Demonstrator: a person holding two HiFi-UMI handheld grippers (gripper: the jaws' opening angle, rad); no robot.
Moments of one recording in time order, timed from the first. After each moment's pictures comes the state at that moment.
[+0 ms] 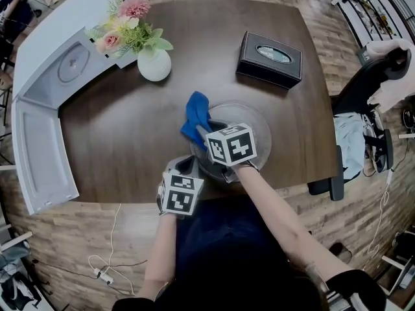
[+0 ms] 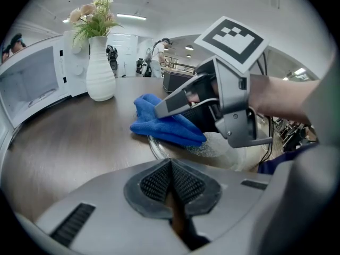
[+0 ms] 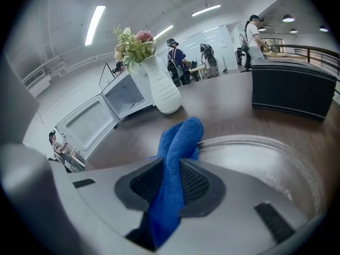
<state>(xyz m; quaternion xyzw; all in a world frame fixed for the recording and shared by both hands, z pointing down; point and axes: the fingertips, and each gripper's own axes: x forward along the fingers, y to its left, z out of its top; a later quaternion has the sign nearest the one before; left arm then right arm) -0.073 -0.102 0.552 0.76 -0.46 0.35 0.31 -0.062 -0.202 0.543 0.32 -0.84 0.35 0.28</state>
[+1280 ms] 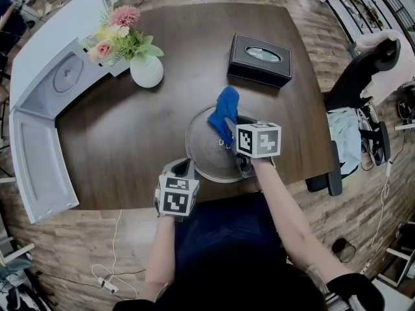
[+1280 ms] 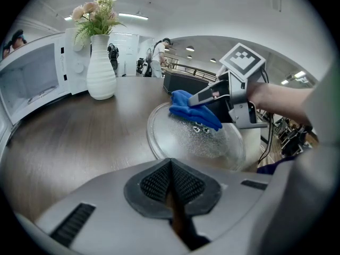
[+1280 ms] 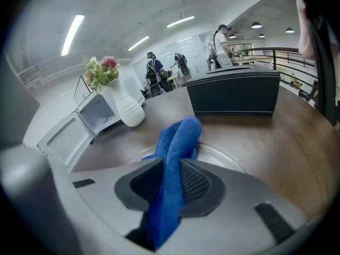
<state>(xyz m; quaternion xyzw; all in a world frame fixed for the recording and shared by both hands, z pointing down) -0.072 -0.103 0.551 0.76 -0.46 0.33 0.32 0.046 -0.232 0.543 0.44 -0.78 0.38 0.24</state>
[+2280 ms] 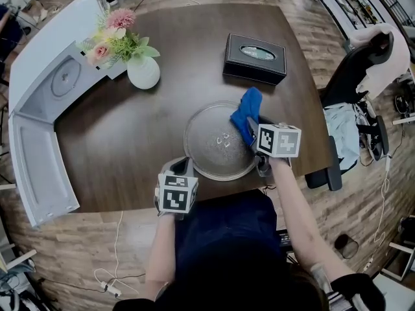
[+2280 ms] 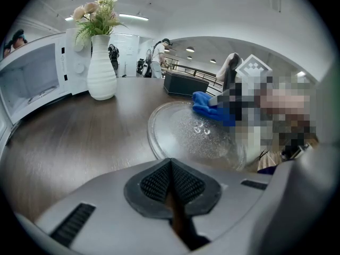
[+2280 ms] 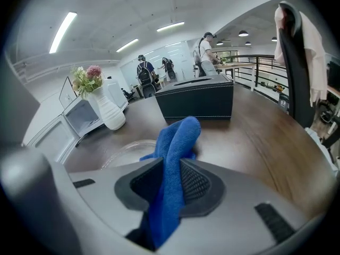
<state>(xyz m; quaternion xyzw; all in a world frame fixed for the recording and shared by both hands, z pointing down) -0.073 -0.104 0.551 0.76 -0.46 0.33 0.32 0.128 -0.227 0.530 0.52 -0.74 0.36 0.25</state>
